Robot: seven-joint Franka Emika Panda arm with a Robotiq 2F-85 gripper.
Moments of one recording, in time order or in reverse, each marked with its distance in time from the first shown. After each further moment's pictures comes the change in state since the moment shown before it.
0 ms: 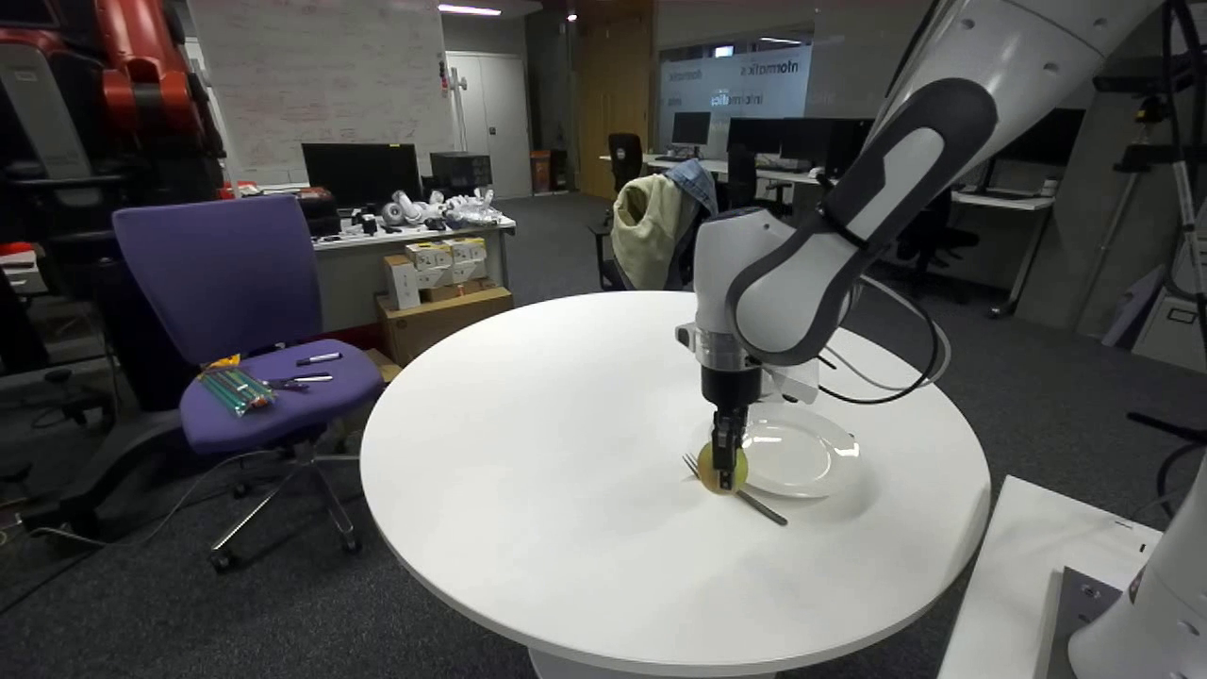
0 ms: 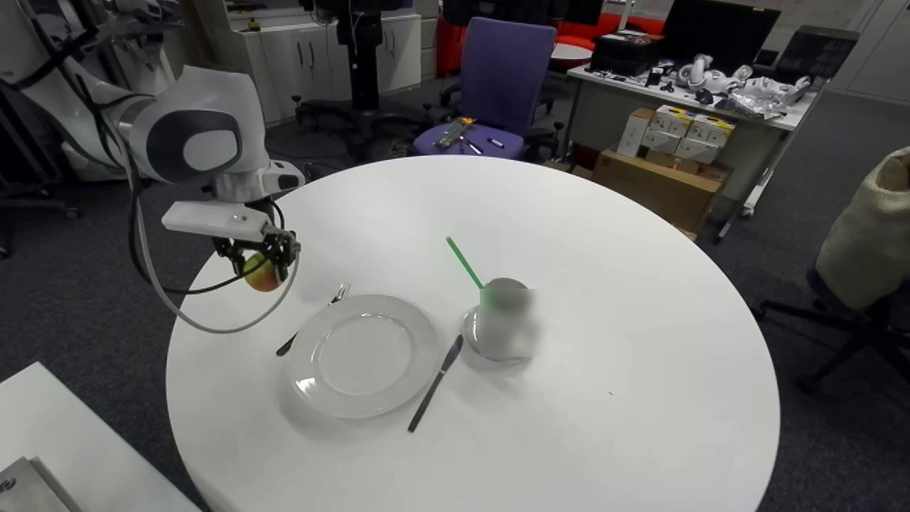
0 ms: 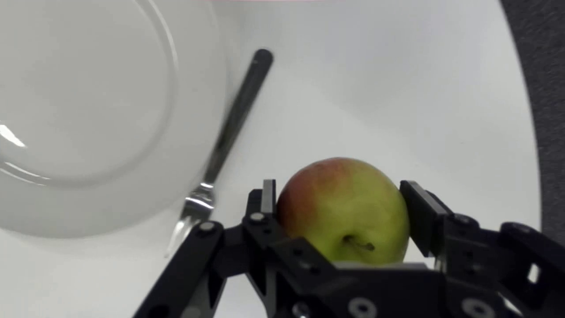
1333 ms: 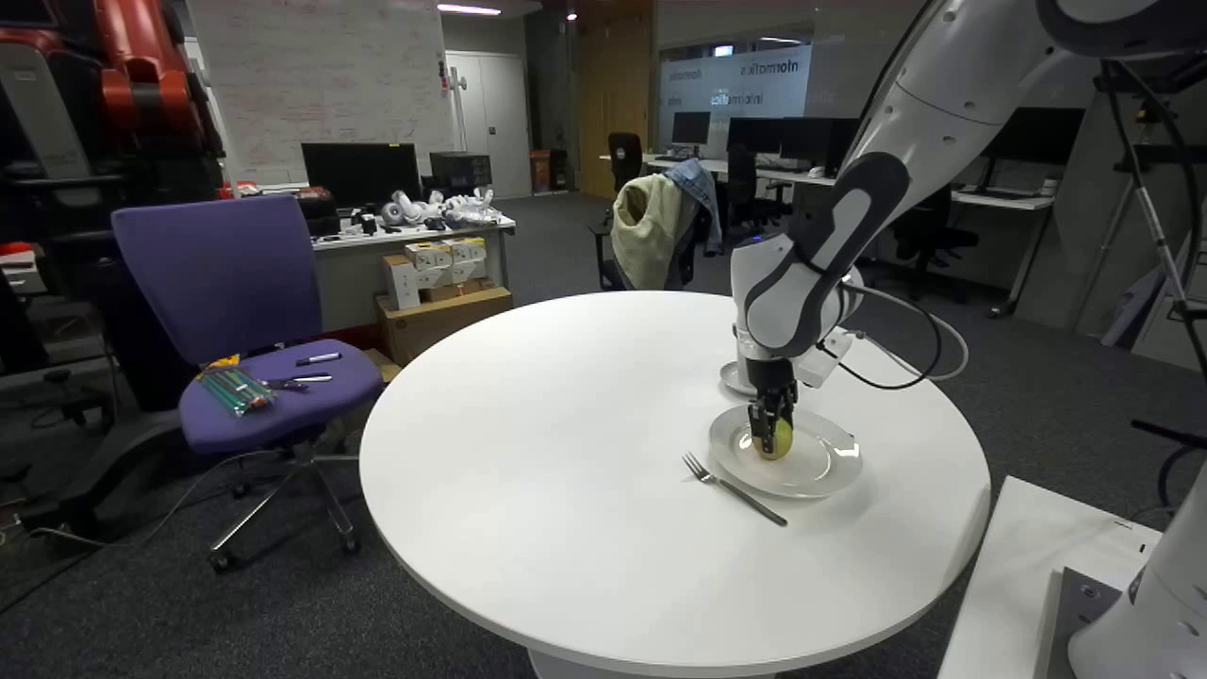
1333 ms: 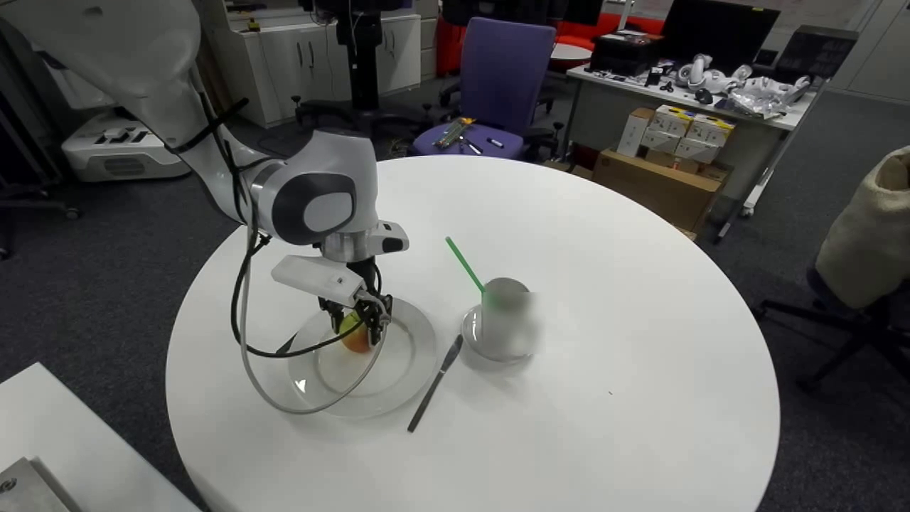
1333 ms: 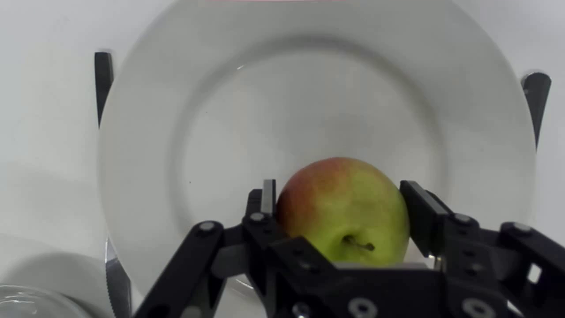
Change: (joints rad) arm -0.146 0.240 -0.217 0.162 -0.168 0.009 0.116
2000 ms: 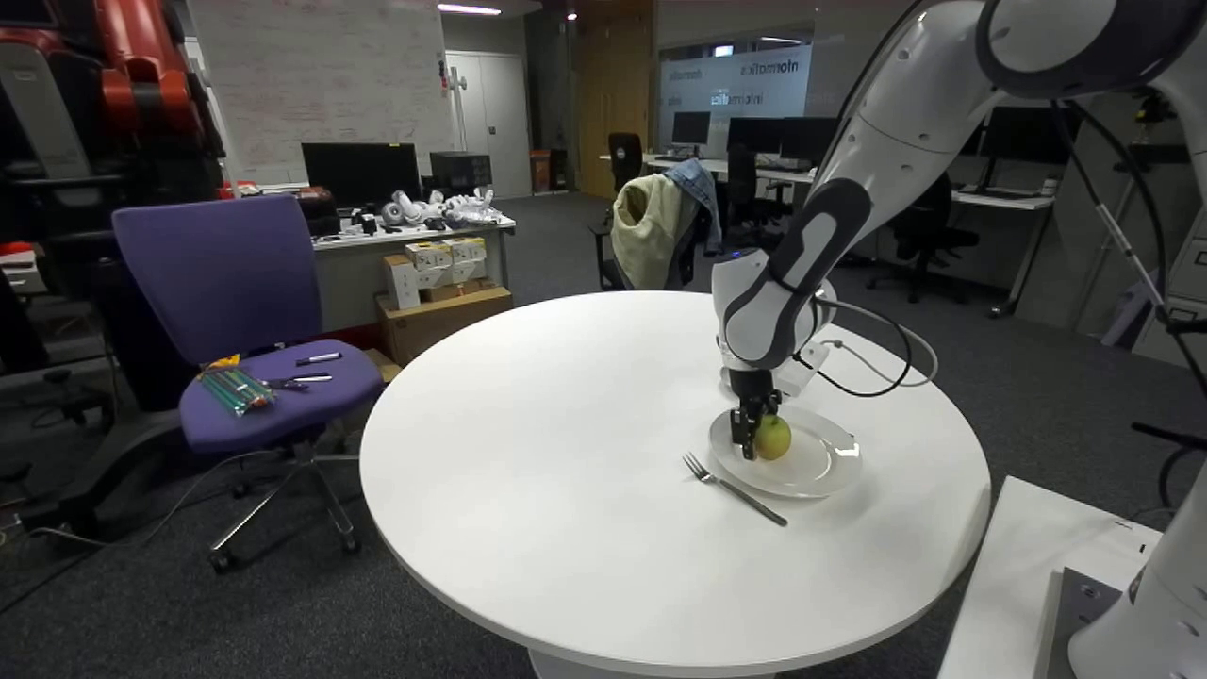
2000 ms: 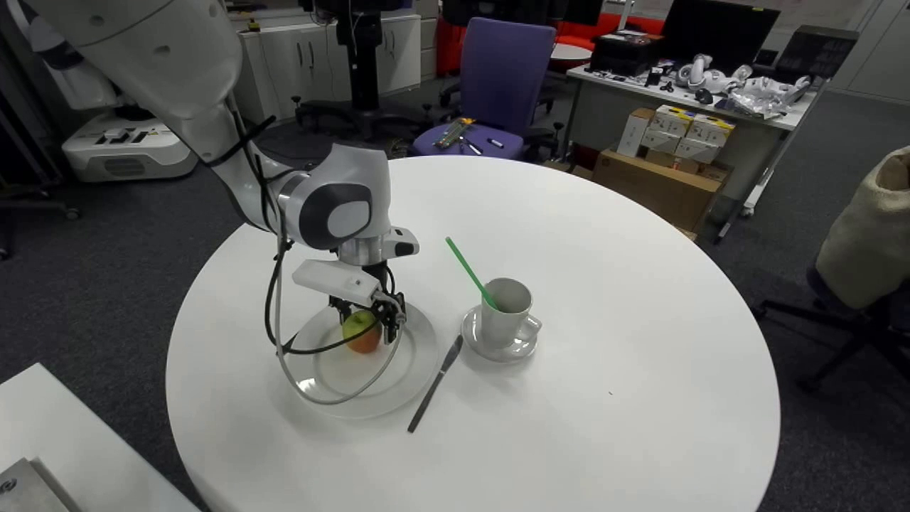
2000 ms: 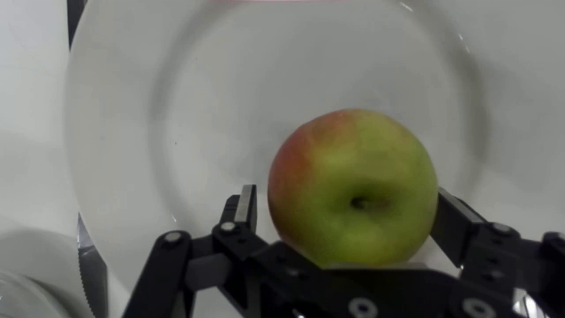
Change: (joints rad) arm 0.002 0.125 0.011 0.118 0.001 -0.004 0.002
